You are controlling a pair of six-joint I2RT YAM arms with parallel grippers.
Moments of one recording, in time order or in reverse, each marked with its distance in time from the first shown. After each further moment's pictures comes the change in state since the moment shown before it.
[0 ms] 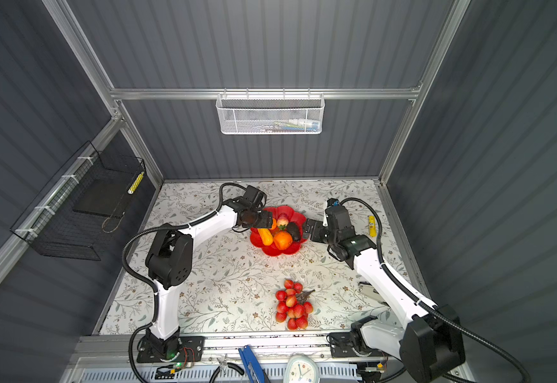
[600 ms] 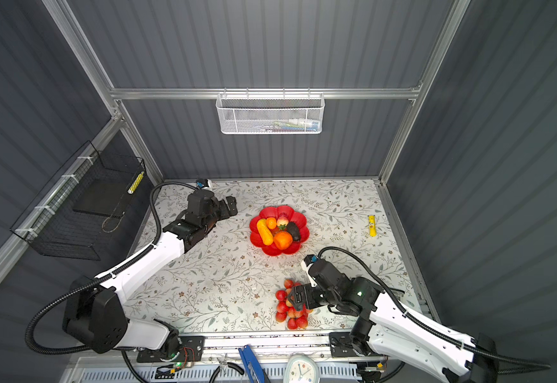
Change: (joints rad) left arm 0.146 -0.644 -0.582 0.418 -0.274 -0.068; right arm 0.568 -0.391 -0.263 -0.386 -0.066 0.185
